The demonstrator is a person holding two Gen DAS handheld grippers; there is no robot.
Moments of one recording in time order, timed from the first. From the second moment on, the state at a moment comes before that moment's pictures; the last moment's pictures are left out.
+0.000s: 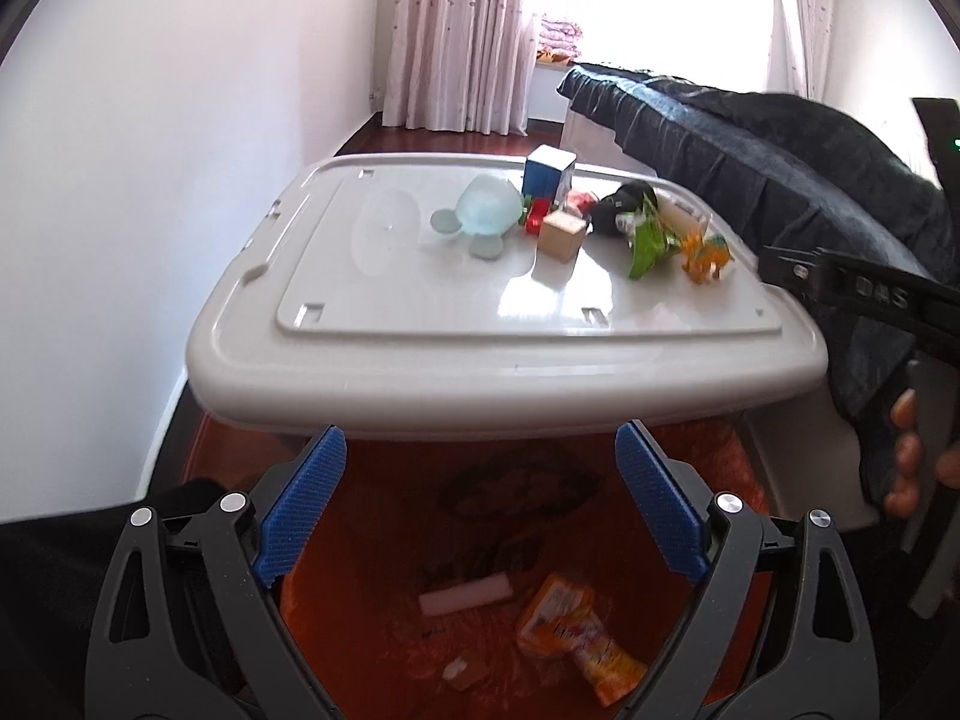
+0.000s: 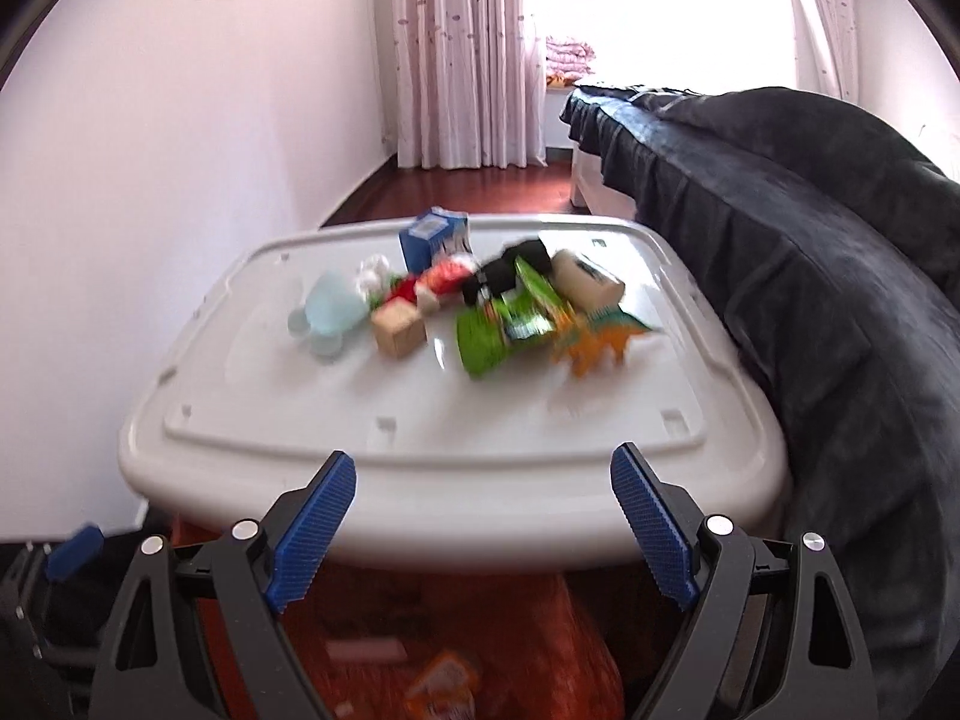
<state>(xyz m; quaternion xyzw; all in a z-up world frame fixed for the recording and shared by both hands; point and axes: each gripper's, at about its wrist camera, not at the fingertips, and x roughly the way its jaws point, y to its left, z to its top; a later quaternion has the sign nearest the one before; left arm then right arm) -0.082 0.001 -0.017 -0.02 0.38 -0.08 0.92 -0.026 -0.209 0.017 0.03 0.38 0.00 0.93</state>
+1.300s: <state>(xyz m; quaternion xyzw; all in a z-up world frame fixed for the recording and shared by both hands) 0.030 -0.030 -0.021 -0.06 0.38 -0.15 0.91 0.148 -0.212 -0.031 -0.11 0.45 0.02 0.89</state>
